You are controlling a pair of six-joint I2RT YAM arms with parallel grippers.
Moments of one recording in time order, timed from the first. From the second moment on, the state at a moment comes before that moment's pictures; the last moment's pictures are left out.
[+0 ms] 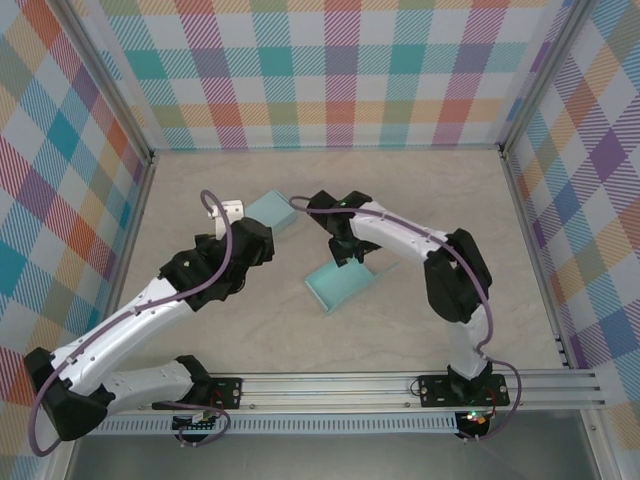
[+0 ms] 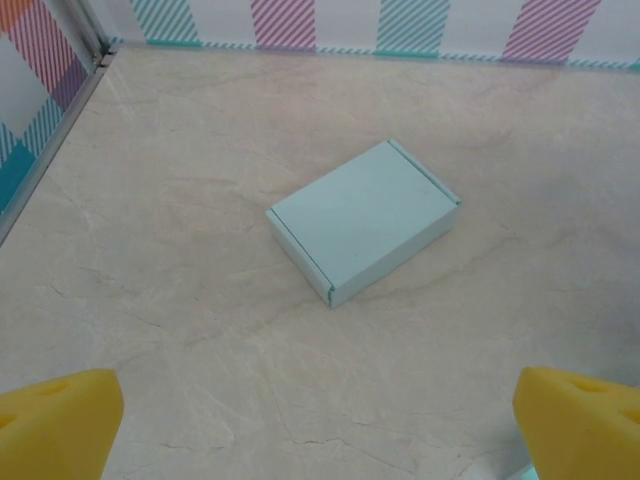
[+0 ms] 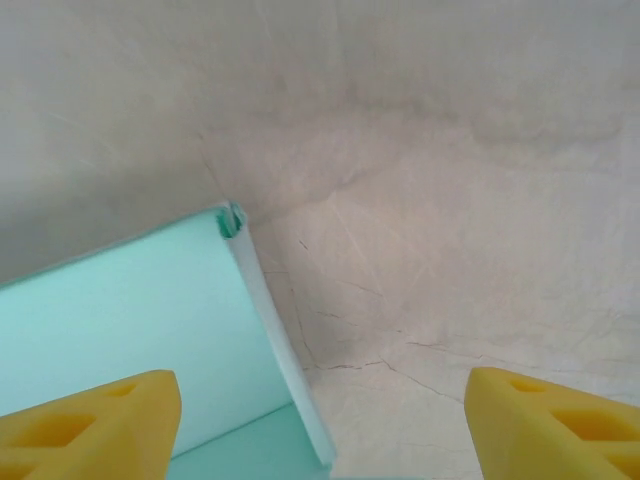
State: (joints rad) left arm -0.78 1.09 1.10 -0.85 -0.74 -0.62; right arm 0.78 1.95 1.65 -1.16 0.37 0.37
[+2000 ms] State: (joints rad) left arm -1.01 1.79 0.93 -0.12 -0.35 -0.74; right arm 0.28 1.57 0.92 -0.31 -0.26 0.64
